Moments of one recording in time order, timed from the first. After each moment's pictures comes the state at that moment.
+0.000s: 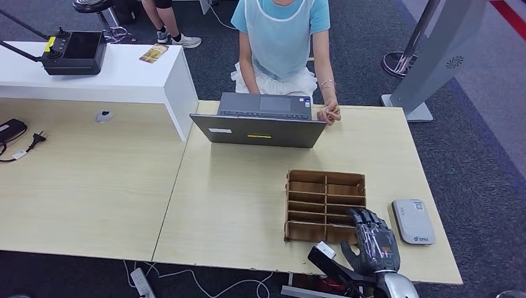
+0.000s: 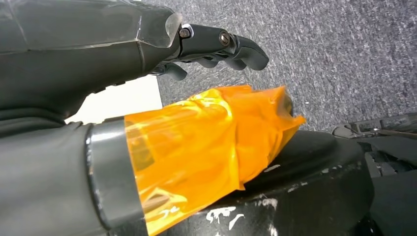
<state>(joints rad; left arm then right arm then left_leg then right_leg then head) -0.07 -0.22 1.07 -0.23 -1.38 0.19 0.04 0.14 -0.26 0.41 -1.71 1.29 -0.17 0.27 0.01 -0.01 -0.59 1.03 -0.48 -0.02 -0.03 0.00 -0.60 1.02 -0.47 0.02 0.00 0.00</state>
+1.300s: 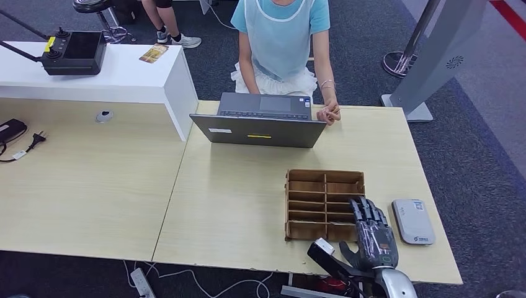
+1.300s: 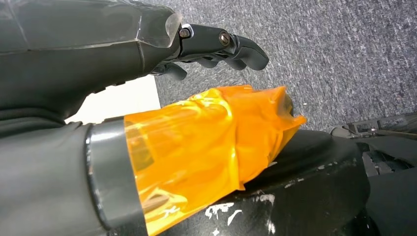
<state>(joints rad) -0.07 -0.22 1.07 -0.23 -1.39 0.19 0.04 0.12 -0.24 0.40 -1.66 1.31 -0.18 0.26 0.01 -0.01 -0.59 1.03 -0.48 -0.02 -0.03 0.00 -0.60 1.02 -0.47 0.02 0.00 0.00</state>
